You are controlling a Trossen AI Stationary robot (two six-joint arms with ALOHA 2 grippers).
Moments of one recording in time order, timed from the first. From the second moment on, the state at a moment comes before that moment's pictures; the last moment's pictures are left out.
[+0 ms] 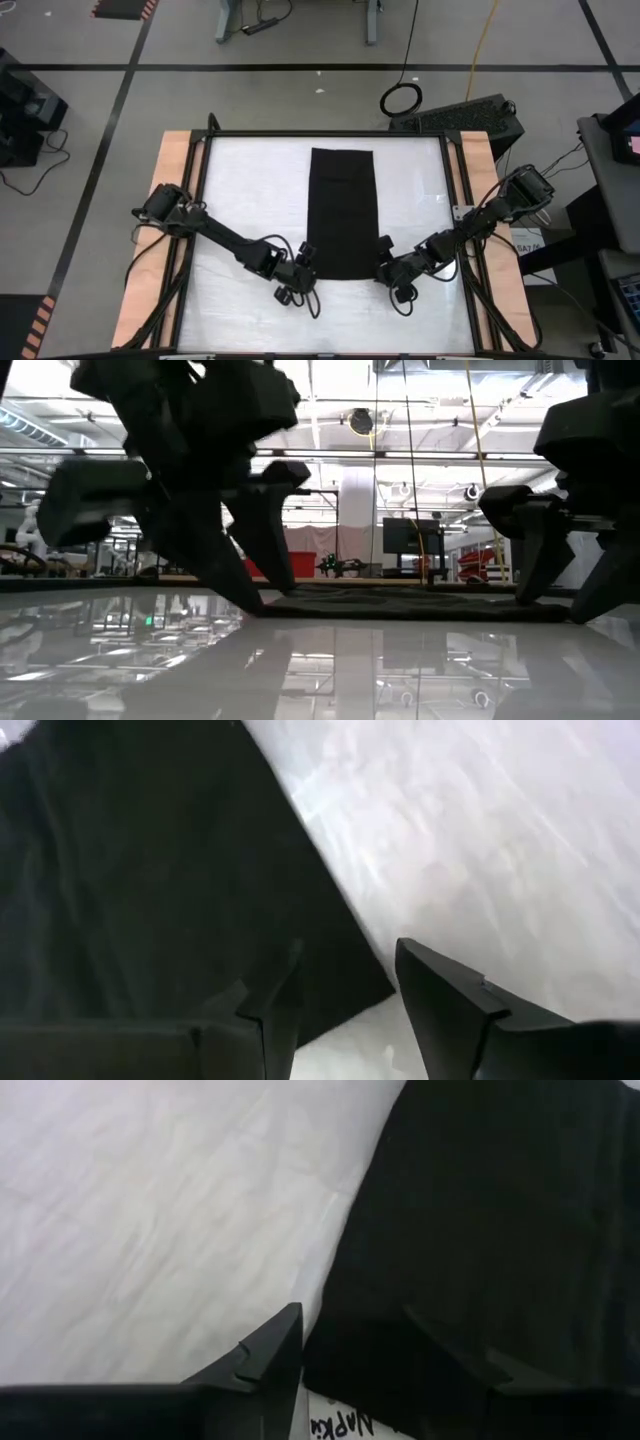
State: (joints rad) left arm -0.41 1.90 1.08 -0.17 -0.19 0.27; right arm 0.55 1.54 0.47 0.10 0.23 0.02
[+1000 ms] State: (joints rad) left arm -0.37 1.91 1.08 -0.16 -0.09 0.04; right arm 0.56 1.56 0.47 0.17 0.15 0.35
